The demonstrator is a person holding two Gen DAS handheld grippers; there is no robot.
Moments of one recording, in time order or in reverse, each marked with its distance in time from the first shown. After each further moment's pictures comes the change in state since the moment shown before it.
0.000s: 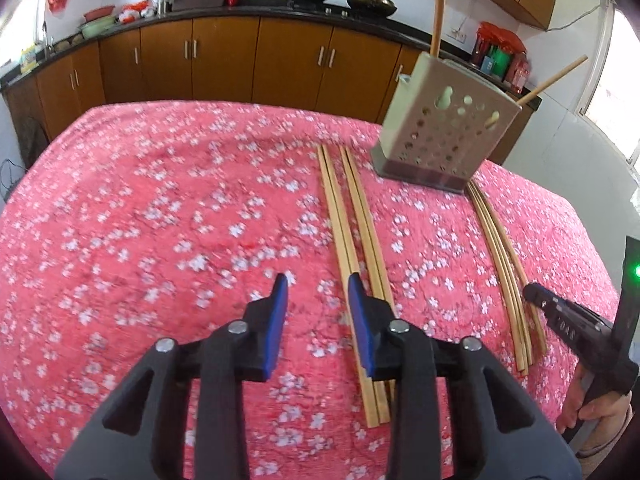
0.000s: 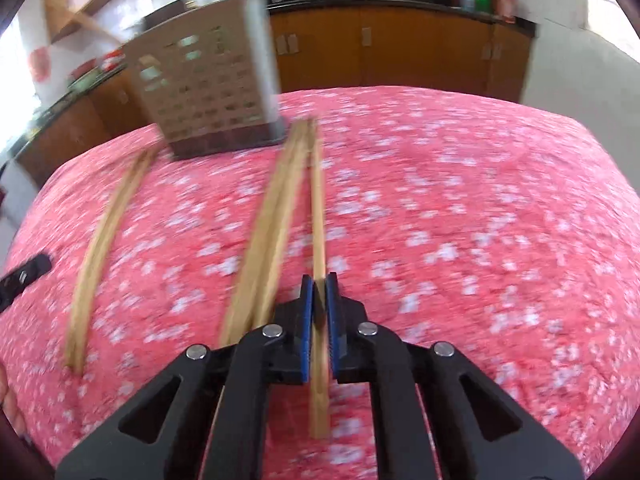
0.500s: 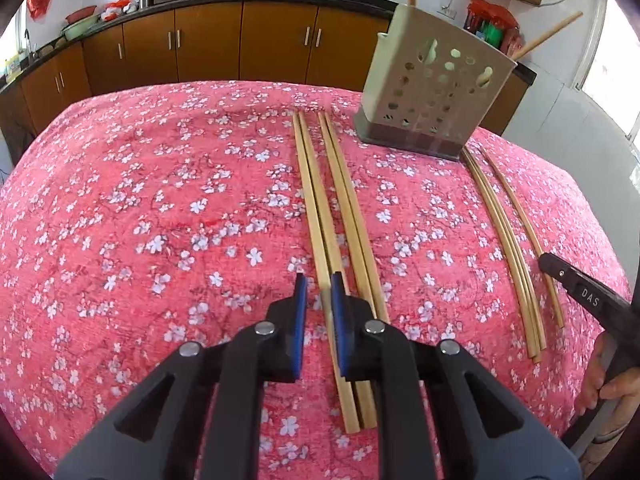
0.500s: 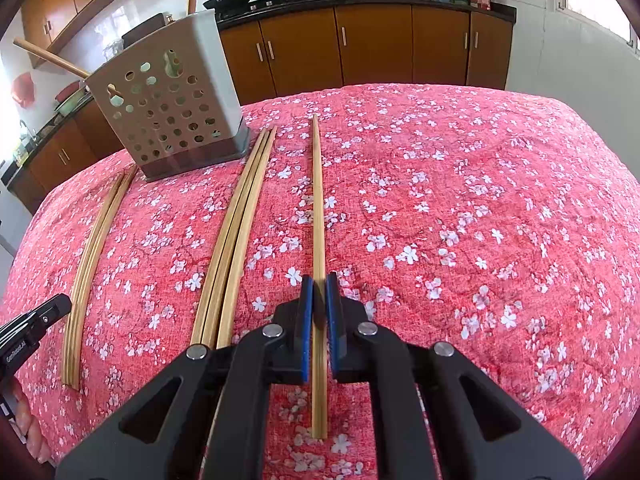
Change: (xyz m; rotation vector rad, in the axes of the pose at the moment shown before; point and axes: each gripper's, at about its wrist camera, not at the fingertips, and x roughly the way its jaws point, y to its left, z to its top) left arm 0.025 -0.016 -0.010 0.050 0.061 -0.003; right arm -0.001 -0.014 0.002 0.018 -0.001 0.007
